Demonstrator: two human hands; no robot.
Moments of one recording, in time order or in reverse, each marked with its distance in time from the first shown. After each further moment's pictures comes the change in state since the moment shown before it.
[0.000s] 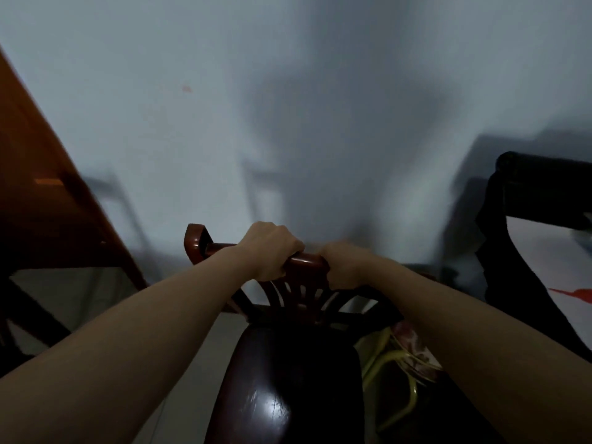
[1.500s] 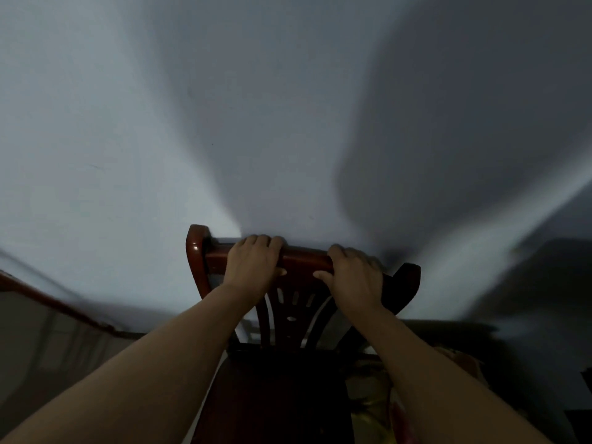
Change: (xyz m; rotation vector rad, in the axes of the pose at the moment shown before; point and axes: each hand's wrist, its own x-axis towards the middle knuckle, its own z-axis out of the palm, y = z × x) left_hand 0.289 -0.081 0.112 -0.249 0.094 -0.427; right_hand 0.243 0.210 -0.012 0.004 0.519 0.212
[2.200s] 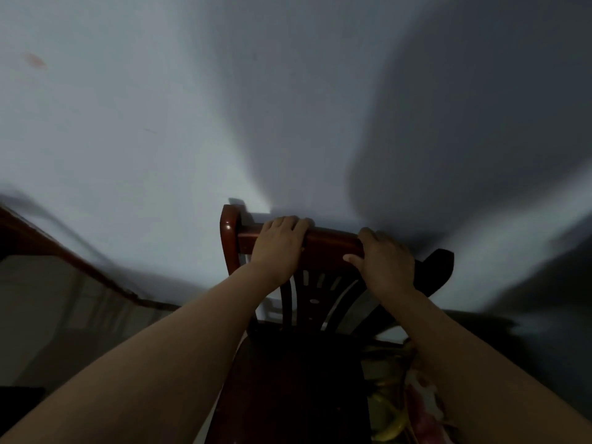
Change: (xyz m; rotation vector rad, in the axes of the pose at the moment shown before) left_hand -0.023 -0.013 0.003 -0.164 -0.001 0.035; right_hand -0.011 -0.012 -0.007 -0.007 -0.055 0.005
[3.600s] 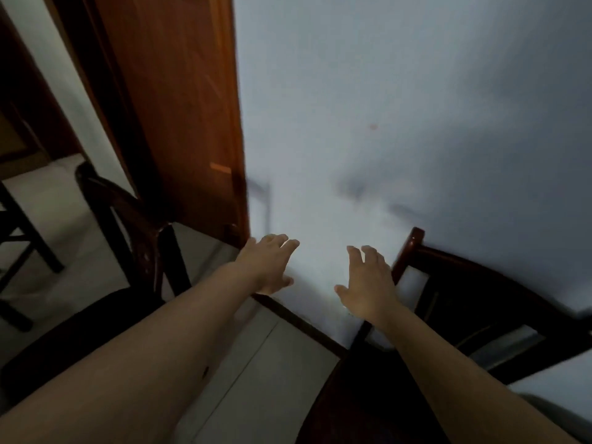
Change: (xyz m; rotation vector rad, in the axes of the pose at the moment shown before) left_hand -0.331 -0.187 -0.162 0.137 -0.148 -0.411; right_hand -0.153 -0.330 -0.024 0.061 -0.142 -0.386
